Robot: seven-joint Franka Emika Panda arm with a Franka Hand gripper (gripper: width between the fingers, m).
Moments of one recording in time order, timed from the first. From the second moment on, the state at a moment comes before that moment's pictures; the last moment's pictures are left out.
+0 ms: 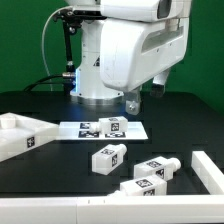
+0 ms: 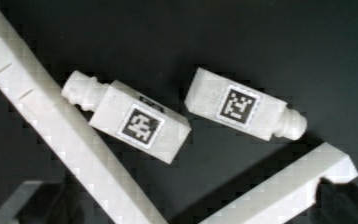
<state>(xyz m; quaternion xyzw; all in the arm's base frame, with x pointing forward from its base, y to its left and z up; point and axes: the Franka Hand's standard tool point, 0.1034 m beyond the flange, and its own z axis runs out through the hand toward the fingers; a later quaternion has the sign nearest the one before) 0.604 0.035 0.141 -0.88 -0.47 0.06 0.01</state>
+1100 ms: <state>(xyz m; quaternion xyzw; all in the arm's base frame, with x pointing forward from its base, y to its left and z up) 0.587 -0.001 0.100 -0.90 -0.43 -0.02 -0.01</state>
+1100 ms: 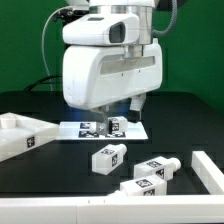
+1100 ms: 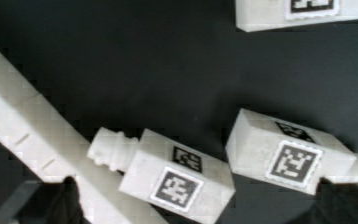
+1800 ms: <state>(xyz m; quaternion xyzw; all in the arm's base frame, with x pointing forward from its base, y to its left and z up) 0.538 -0.008 0.062 -0.96 -0.27 -0.08 -0.02</state>
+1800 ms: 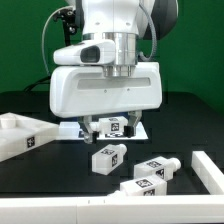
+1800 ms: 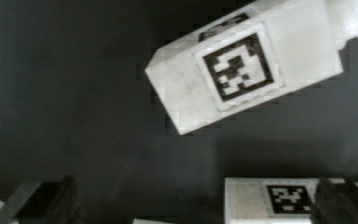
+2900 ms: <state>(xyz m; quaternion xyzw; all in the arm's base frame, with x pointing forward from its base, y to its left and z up) 0.529 -0.008 0.047 -1.00 0.01 -0.04 0.01</state>
